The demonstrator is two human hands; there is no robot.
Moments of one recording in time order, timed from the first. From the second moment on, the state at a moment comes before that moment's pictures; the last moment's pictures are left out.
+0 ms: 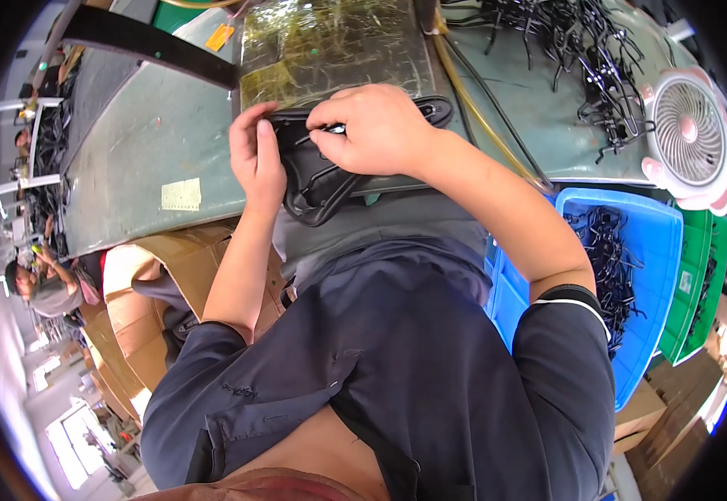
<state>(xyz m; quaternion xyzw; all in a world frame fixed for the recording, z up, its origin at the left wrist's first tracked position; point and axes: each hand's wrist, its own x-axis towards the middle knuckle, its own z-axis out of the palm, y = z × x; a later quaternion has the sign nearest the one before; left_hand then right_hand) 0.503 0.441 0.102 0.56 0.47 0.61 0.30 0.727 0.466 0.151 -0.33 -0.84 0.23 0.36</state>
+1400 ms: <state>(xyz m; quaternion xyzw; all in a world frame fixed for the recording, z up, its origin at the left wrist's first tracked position) 0.522 0.536 0.128 0.66 0.47 0.59 0.04 0.695 0.528 0.139 -0.51 -0.69 0.04 0.52</state>
